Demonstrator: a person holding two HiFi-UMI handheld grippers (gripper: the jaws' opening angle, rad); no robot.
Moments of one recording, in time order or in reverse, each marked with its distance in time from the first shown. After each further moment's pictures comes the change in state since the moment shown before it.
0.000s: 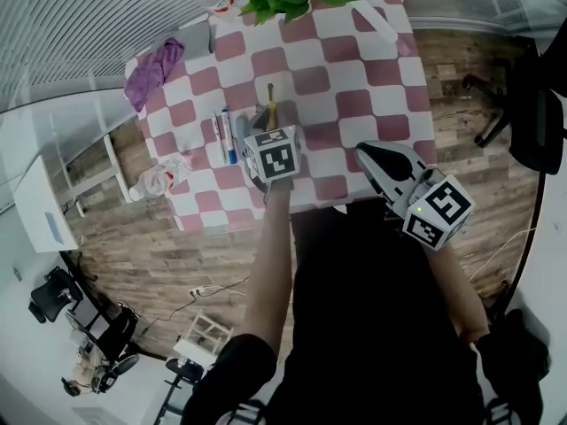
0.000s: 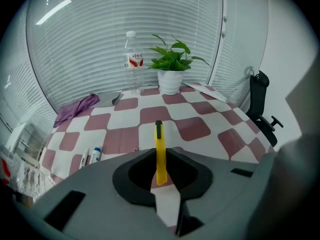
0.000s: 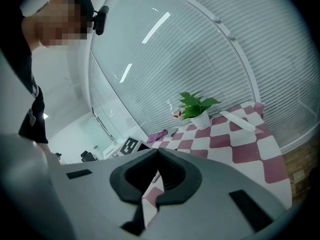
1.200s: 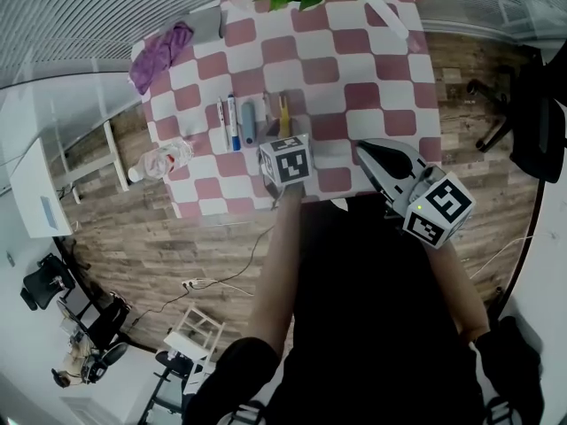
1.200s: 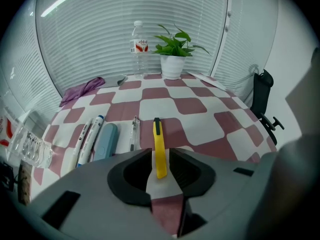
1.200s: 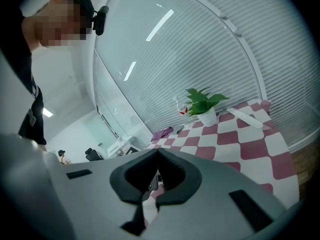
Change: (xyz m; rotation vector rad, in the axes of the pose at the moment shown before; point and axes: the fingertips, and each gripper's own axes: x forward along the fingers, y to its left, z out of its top) left arm -0.009 -0.008 -0.062 -0.063 0.081 0.018; right arm 0.006 0.021 -0.012 -0.018 0.022 0.049
